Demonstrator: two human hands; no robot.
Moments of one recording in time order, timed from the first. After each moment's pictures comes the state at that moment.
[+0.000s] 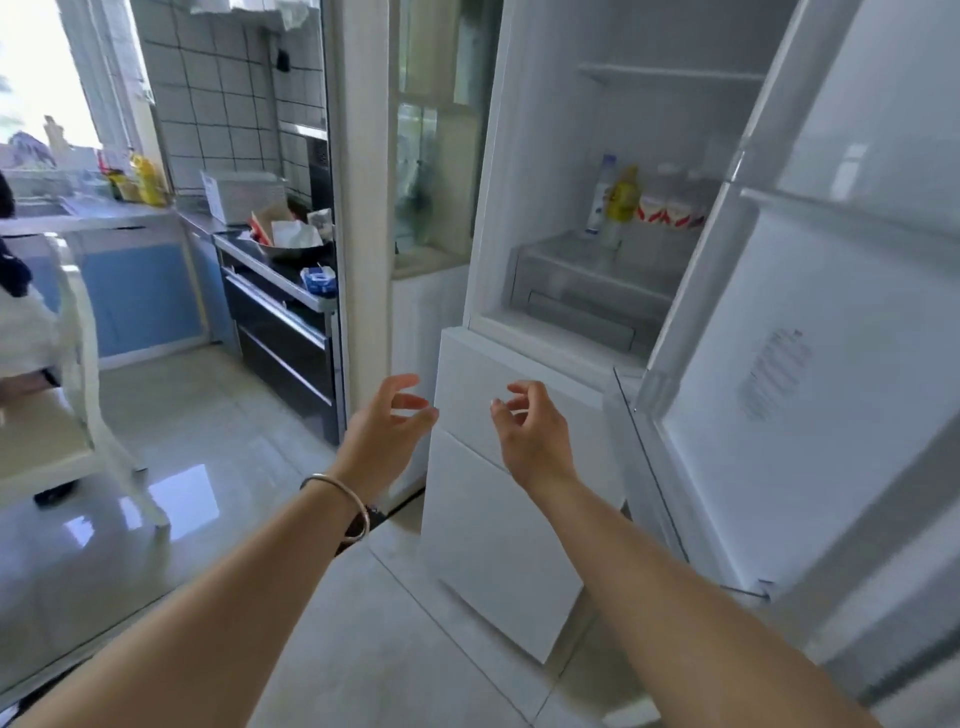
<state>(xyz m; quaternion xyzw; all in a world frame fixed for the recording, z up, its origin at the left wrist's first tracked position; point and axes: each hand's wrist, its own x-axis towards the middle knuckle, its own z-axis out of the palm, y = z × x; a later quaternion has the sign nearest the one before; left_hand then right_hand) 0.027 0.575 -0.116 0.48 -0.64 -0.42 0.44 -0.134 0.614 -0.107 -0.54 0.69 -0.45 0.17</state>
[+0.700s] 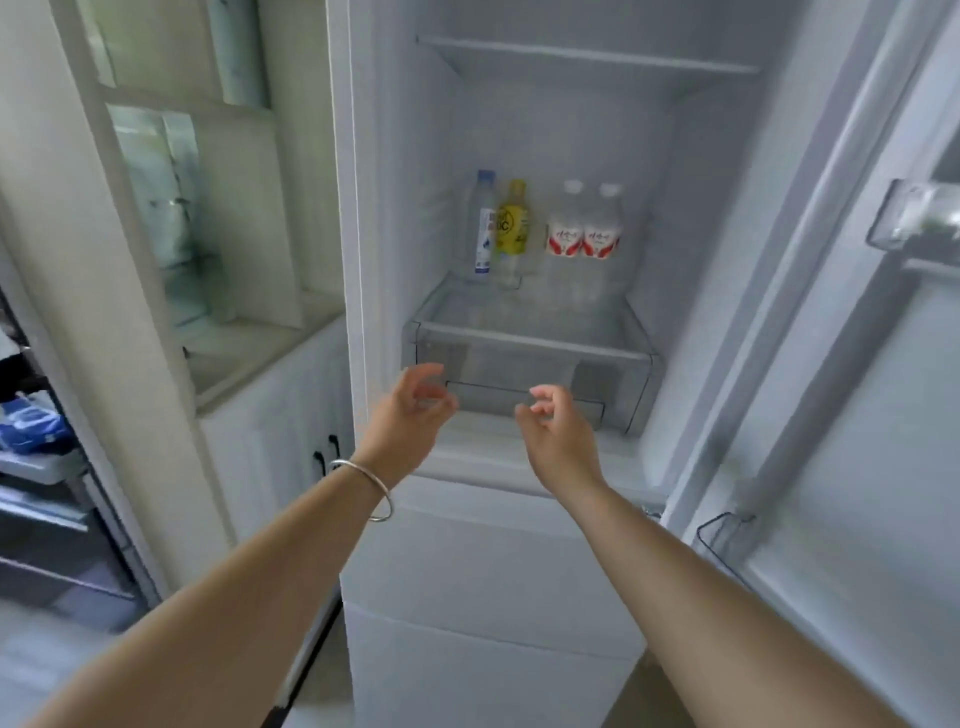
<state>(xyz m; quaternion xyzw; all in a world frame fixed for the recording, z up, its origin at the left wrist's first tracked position) -0.141 0.183 -0.082 0.27 -0.74 -0.51 0.34 -0.262 0.303 -0.089 -0.34 0.79 -0.51 0.04</state>
